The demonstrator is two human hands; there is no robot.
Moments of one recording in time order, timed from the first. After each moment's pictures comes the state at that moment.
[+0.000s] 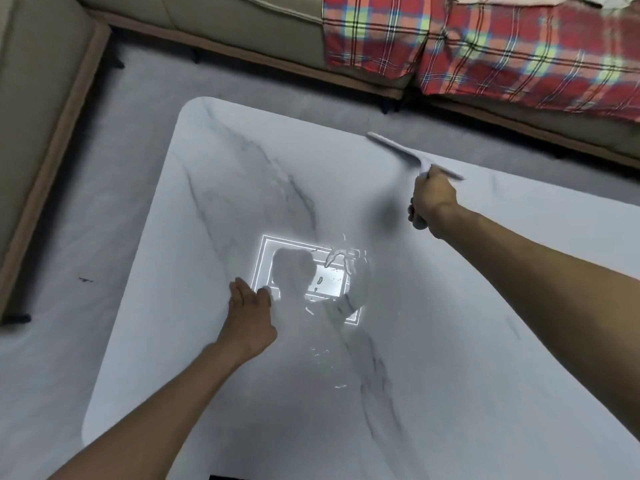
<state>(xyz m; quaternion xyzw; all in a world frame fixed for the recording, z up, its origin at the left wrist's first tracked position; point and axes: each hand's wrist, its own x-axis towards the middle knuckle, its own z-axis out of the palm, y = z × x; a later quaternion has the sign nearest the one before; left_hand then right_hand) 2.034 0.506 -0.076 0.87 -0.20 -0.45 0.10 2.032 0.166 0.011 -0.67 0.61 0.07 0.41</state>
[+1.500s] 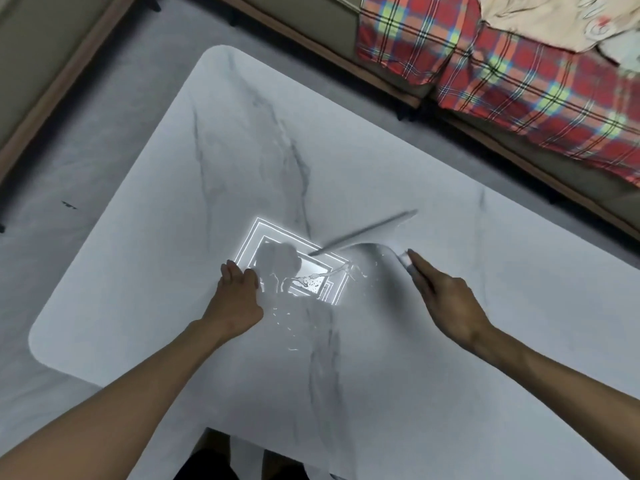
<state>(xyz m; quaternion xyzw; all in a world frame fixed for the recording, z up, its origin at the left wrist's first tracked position) 1.953 0.501 -0.071 0.88 -0.12 -0.42 0.18 1.847 0.185 0.052 -0.90 0.27 0.25 0.25</state>
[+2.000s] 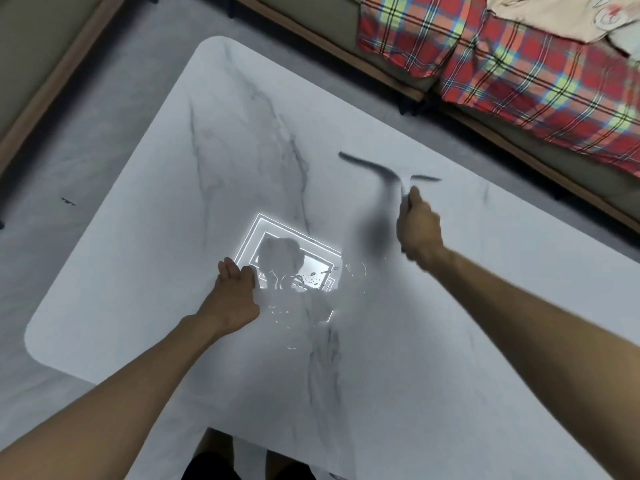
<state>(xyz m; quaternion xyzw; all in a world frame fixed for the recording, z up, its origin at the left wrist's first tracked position) 1.959 0.500 -0.073 0.87 -0.12 -0.44 0.17 1.951 0.175 -0.019 -0.86 0.41 0.14 0.25</state>
